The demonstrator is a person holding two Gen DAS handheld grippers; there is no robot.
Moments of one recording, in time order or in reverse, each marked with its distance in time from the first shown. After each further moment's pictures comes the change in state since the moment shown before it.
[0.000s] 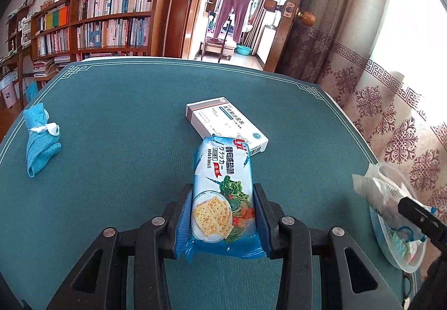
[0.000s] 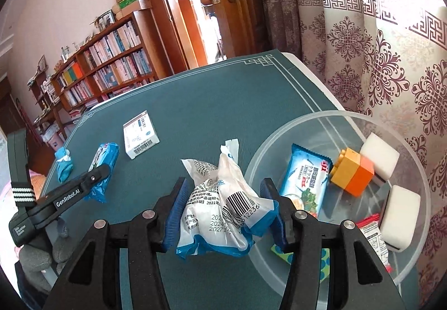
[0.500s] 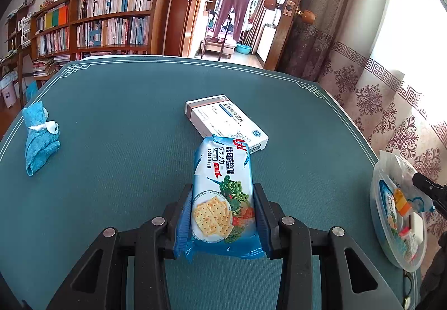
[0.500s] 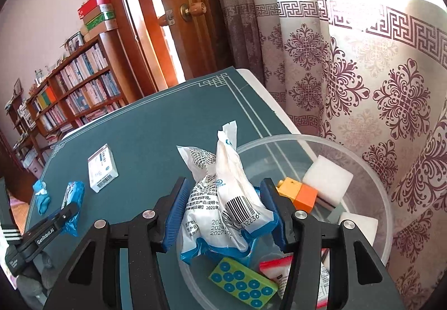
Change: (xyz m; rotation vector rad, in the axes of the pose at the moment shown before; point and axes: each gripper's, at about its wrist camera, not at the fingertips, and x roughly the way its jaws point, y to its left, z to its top) left arm 0.001 0.001 -0.001 -0.001 0.009 0.001; right arm -0.009 -0.043 0.021 0.100 -0.073 -0.147
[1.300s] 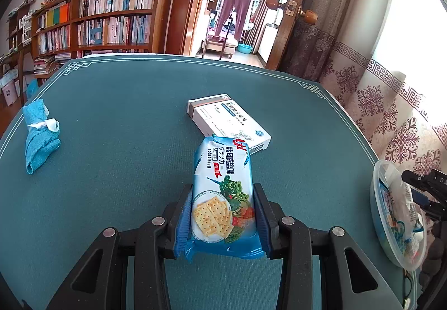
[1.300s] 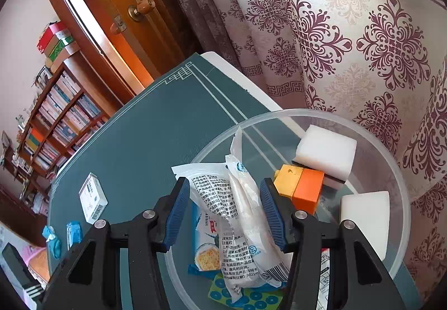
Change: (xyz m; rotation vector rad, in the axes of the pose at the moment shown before) left arm 0.002 0.003 -0.001 -0.008 0.002 0.000; right arm 0.035 -0.027 0.009 0.242 0.112 0.006
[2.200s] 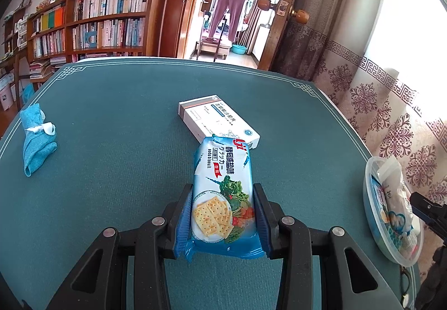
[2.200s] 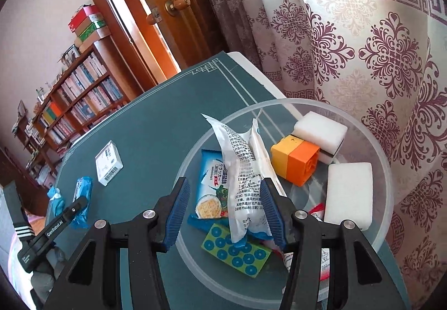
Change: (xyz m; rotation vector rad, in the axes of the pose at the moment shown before) left arm -0.004 -0.011 -0.001 0.024 -0.006 -0.021; right arm -0.040 -0.007 -0.037 -0.148 -0.029 0.074
